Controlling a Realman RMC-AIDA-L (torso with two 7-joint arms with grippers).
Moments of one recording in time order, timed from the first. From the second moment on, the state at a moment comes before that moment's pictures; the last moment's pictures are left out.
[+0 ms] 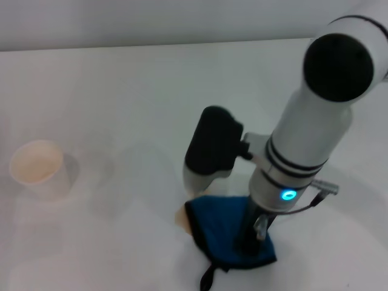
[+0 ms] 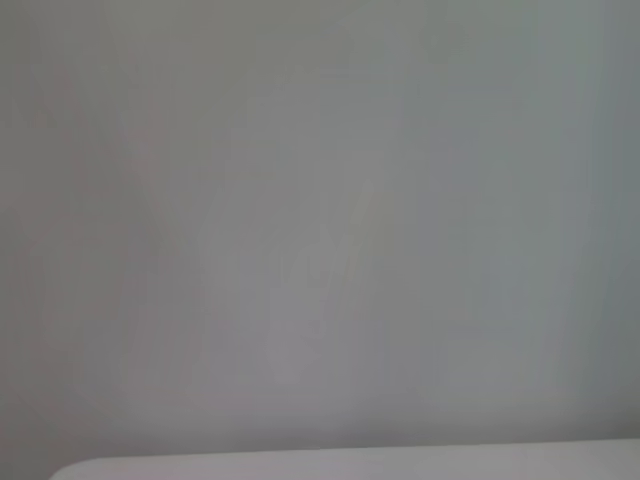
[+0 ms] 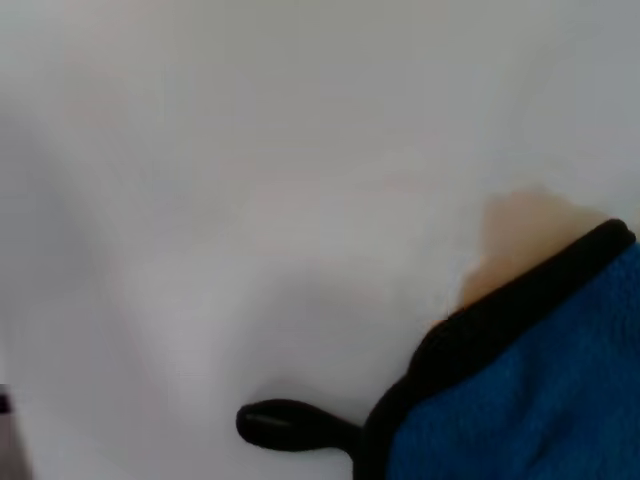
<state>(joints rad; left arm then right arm) -0.21 -2.07 1.06 0.20 -2.58 -1.14 2.77 0.72 2.03 -2.03 -1.17 0.79 1.47 -0.42</state>
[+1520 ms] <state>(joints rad) -0.22 -2.08 1.08 0.19 -2.58 -1.13 2.77 0.94 2.03 -2.06 -0.93 0.85 1.22 -0.42</state>
